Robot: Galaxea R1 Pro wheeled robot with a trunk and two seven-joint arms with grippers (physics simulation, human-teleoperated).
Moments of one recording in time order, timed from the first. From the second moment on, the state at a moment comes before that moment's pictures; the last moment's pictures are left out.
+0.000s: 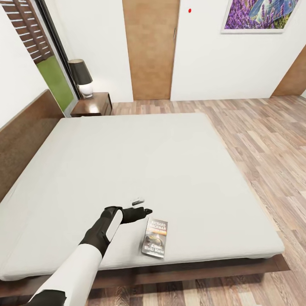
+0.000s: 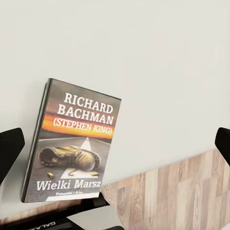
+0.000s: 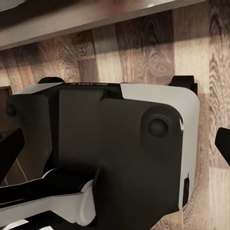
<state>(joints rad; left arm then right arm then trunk) -0.76 -0.17 0.00 -0.72 0.28 0.69 -0.17 -0.43 -0.33 -0.05 0.03 -0.09 -0.09 0.81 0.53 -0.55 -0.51</state>
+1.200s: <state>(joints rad) -0.76 -0.17 0.00 -0.72 0.28 0.69 -0.17 -0.43 -0.33 -0.05 0.03 -0.09 -0.09 0.82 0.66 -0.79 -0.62</state>
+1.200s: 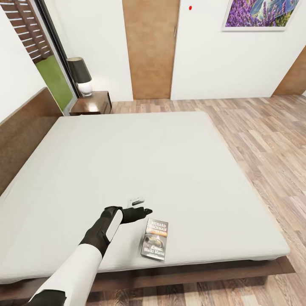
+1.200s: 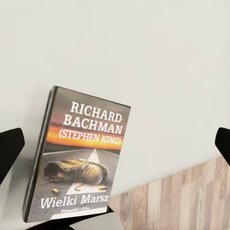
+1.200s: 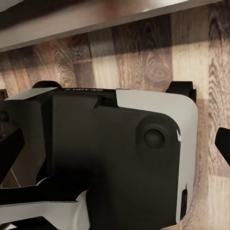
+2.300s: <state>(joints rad) -0.76 -0.17 0.00 -0.72 0.28 0.69 -0.17 -0.43 -0.33 -0.05 0.03 -0.09 -0.09 0.82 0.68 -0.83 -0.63</state>
